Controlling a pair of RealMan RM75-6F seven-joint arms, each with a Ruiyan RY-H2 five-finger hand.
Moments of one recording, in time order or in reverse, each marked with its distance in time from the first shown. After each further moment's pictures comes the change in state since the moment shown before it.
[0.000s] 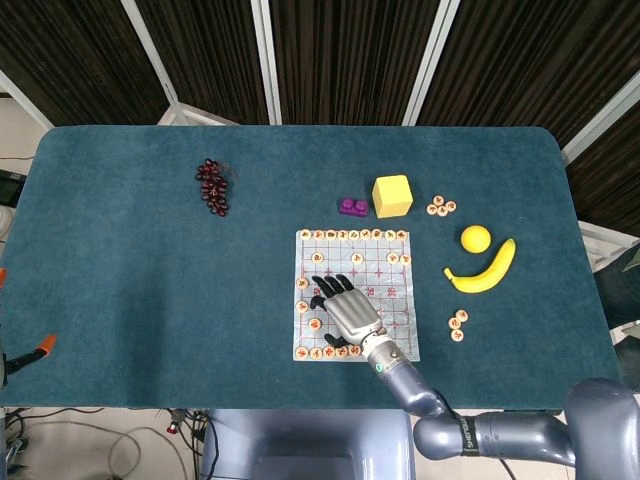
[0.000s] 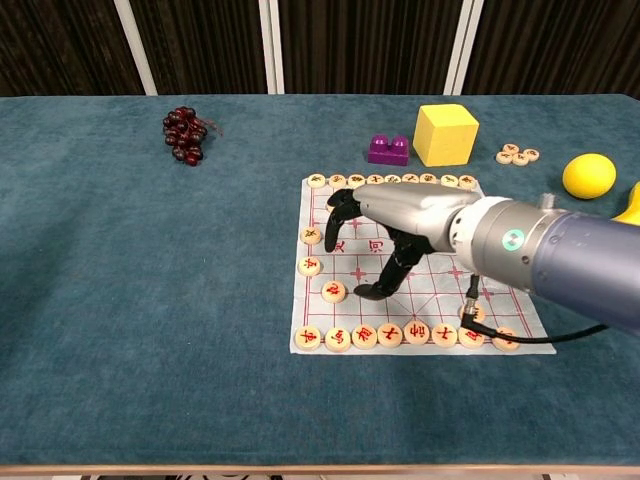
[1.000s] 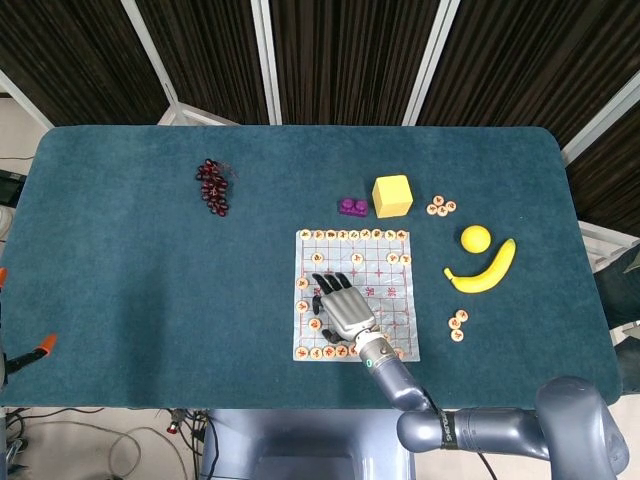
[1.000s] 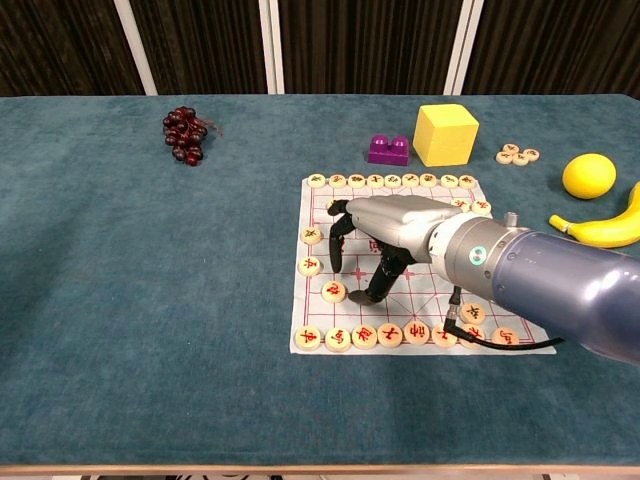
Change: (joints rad) left arm -0.002 -0.001 -0.001 0.003 -0.004 -0.001 -0.001; right arm 0.042 -0.087 -0.005 0.124 0.061 0.014 -0.013
